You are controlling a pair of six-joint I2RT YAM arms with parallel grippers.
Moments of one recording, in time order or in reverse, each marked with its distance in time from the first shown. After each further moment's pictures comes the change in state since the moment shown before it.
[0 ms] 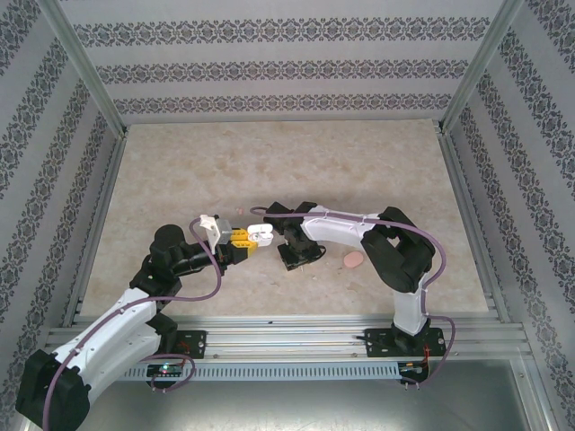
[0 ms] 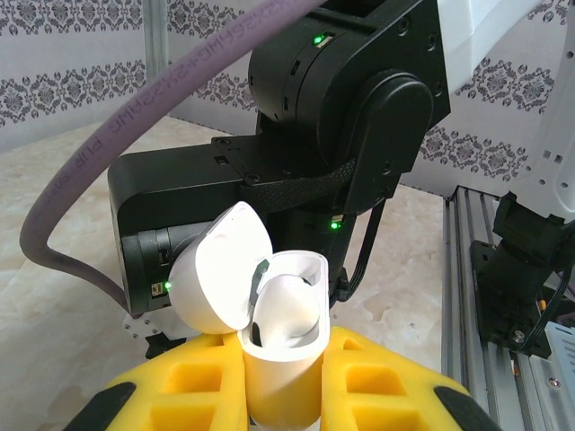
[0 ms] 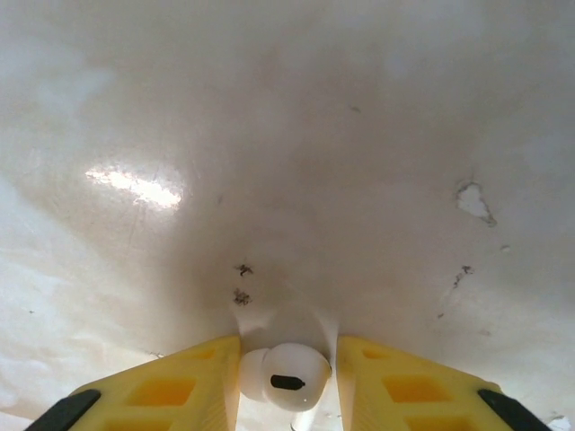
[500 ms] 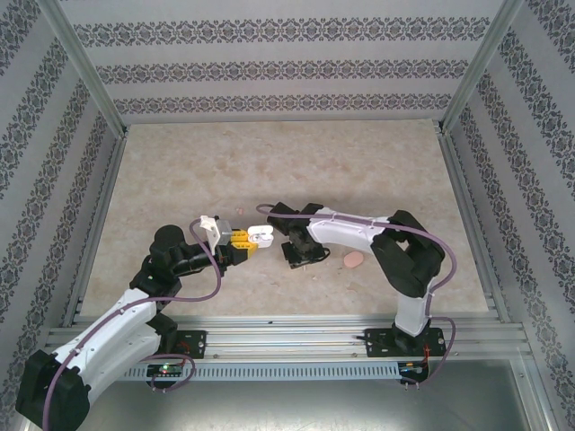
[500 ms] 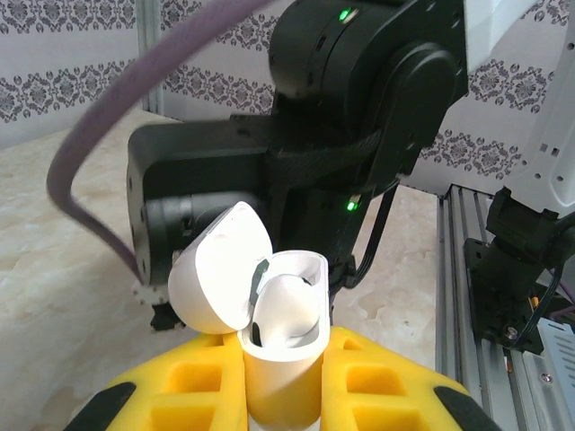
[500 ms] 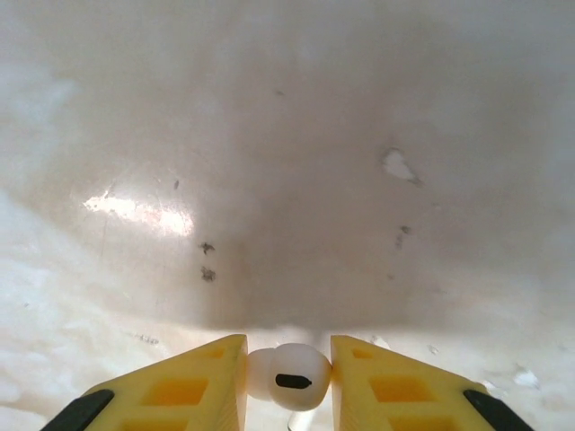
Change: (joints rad) left arm -0.001 -0.001 -0.006 0.002 0.015 0.000; right arm 0.000 -0.084 -0.056 0.023 0.047 0.100
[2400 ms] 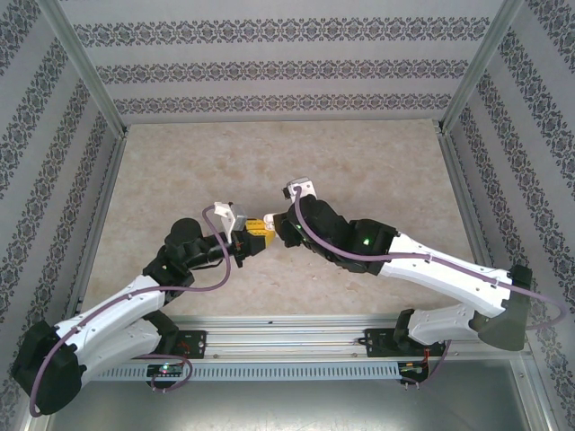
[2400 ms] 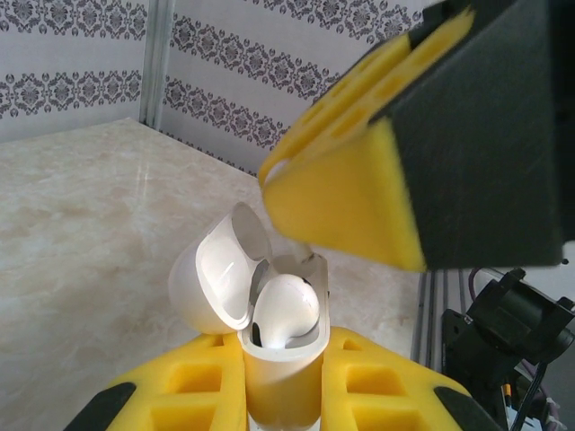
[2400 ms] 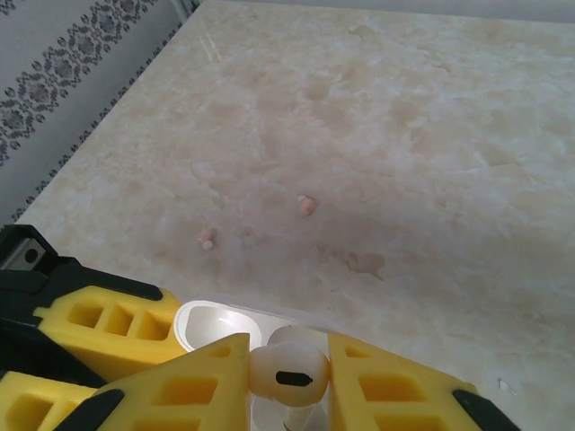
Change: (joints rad) left arm -0.192 0.147 0.130 0.092 -0.227 -0.215; right arm 0.247 -0.578 0.017 0.255 0.380 -0.035
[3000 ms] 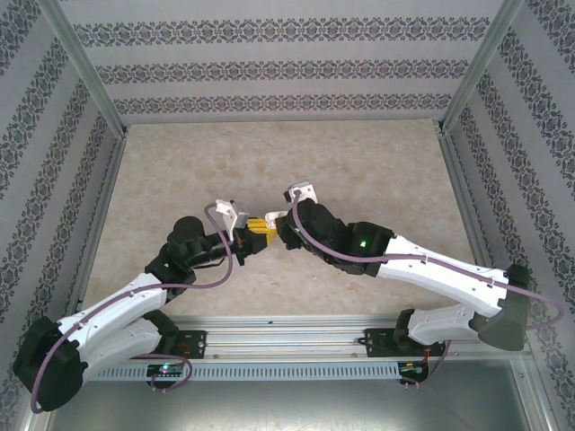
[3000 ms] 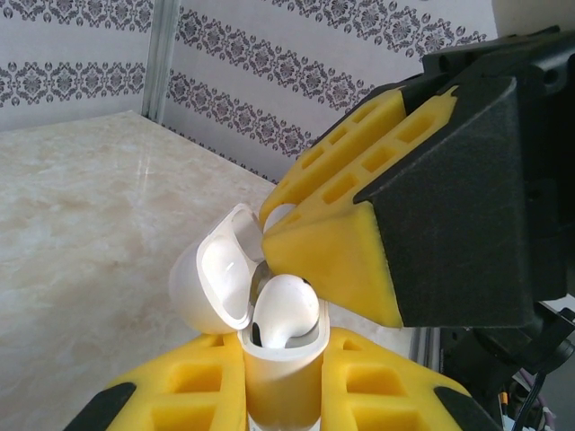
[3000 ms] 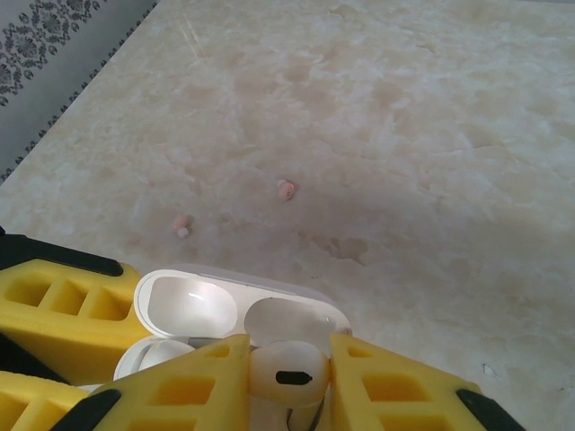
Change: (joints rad) left arm -0.005 0.030 0.014 0.008 -0.011 -0.030; right arm -0.007 -0.001 -0.042 0.016 0.013 0.011
